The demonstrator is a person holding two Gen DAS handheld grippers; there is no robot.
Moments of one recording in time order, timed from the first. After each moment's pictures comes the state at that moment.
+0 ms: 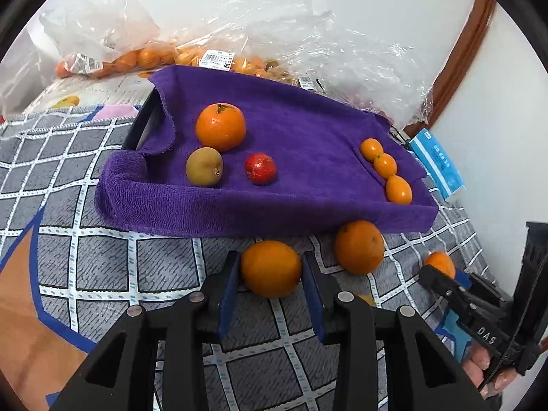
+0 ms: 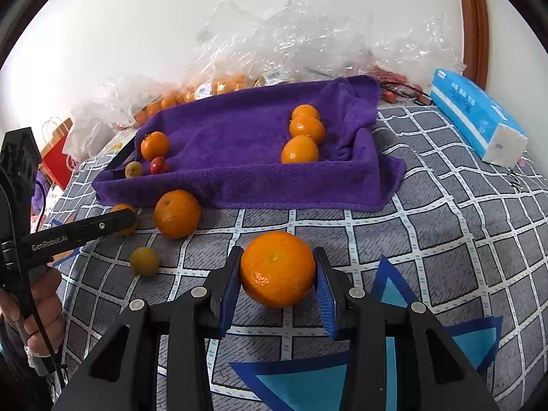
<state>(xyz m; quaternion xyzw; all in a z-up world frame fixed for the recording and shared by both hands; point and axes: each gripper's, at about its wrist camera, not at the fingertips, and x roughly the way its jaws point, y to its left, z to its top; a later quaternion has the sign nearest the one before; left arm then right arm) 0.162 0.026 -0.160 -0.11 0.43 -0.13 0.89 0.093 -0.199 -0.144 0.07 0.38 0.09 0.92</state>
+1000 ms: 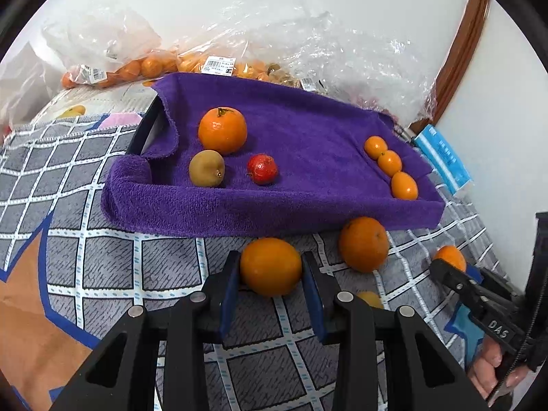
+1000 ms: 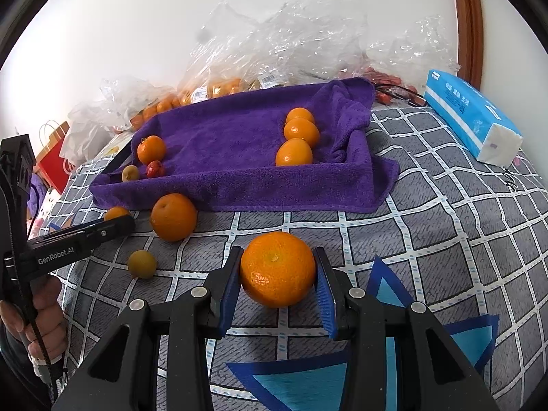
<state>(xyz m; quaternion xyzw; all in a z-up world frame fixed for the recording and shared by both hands) 0.157 0.024 -0.159 -0.10 0.42 -0.13 0.90 0.091 -0.203 -0.144 0.07 0.37 0.08 0.92</state>
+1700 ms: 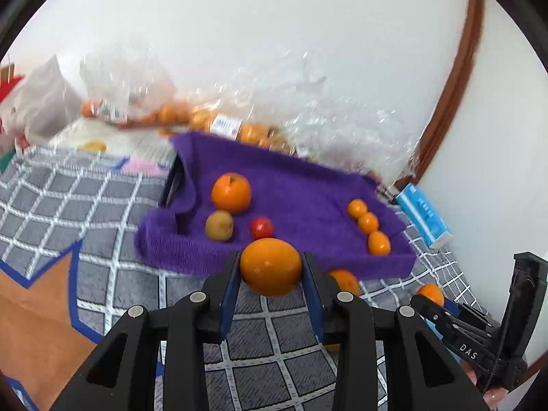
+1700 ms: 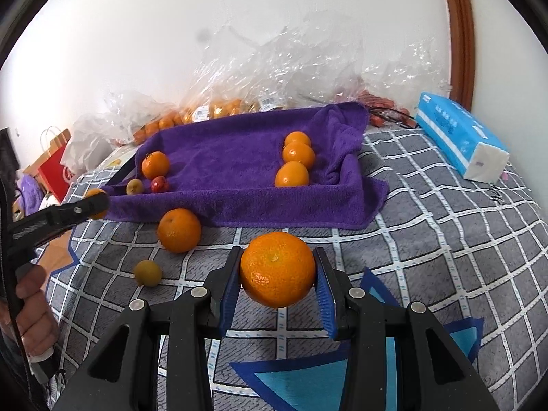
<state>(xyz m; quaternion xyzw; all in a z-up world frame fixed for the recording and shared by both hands) 0.126 0.045 -0.124 -0.13 0.30 -0.12 0.94 0.075 -0.203 -0.131 0.07 0.33 0.06 0.94</state>
